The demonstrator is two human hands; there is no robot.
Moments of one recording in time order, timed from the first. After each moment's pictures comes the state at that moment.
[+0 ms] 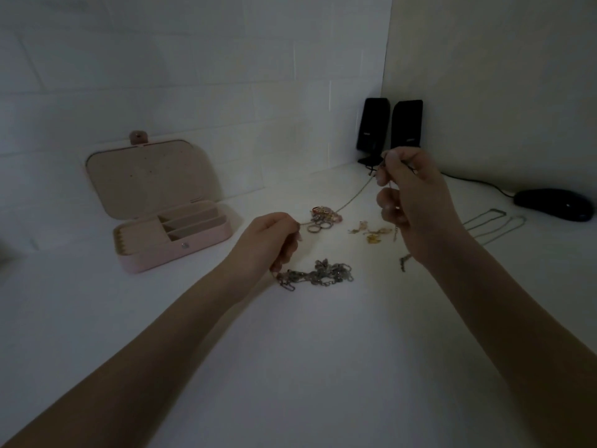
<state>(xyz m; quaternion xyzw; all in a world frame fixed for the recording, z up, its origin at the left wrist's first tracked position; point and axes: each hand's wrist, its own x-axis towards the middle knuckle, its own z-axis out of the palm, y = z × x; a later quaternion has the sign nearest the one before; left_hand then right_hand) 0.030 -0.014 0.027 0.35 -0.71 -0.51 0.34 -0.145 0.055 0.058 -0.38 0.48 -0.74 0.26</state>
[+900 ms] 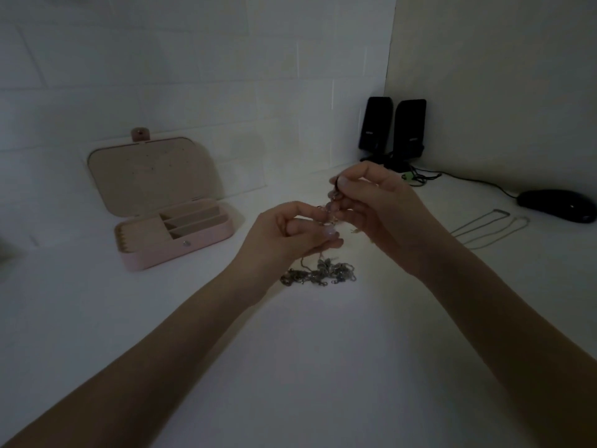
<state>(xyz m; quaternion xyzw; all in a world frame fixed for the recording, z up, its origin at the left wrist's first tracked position) 0.024 -0.001 0.026 0.19 -0.63 -0.64 0.40 -0.126 0.051 0.052 -0.50 0.40 -0.66 0.40</state>
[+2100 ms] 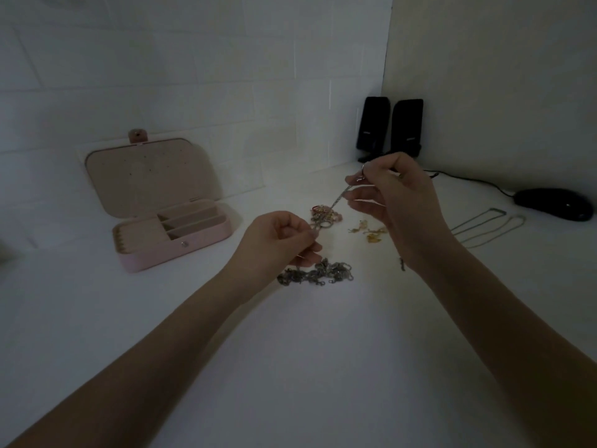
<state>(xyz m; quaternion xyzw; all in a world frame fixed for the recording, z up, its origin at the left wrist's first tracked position) 0.027 -0.008 0.022 0.30 -0.68 -0.56 0.37 -0.131 0.056 0.055 -0.42 0.45 -0.73 0.28</state>
